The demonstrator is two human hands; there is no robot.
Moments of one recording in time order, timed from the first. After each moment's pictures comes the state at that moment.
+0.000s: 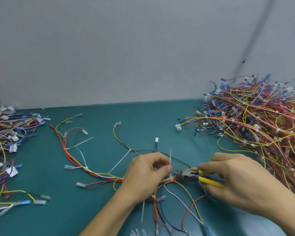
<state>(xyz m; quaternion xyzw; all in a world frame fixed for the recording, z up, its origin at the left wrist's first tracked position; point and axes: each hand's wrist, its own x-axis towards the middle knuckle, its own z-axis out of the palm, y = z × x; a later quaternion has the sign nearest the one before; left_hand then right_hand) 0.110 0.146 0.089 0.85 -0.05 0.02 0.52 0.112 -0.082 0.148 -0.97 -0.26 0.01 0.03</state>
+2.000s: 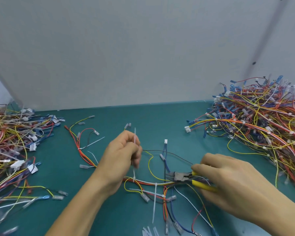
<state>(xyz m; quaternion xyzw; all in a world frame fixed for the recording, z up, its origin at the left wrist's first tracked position) 0.098 0.201 0.133 0.70 0.03 0.08 0.71 0.100 -0.053 0.147 -0.92 -0.37 -0.13 0.03</state>
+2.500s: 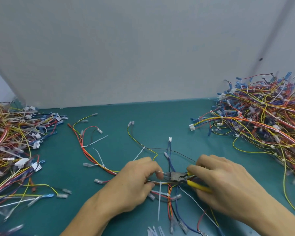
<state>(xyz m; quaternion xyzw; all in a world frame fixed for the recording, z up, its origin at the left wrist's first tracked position) 0.078 0.206 0.108 0.93 -0.20 0.04 0.30 0.106 -0.038 0.123 -0.91 -0.37 -0.16 0.02</state>
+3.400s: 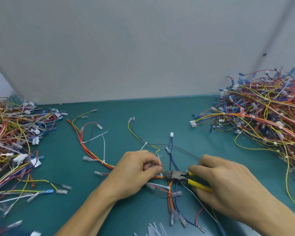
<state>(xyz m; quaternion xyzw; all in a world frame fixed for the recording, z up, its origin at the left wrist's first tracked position) 0.092 0.205 0.104 0.90 -0.11 0.04 0.41 0.097 -0.033 0.127 -0.94 -0.31 -0.10 0.01</state>
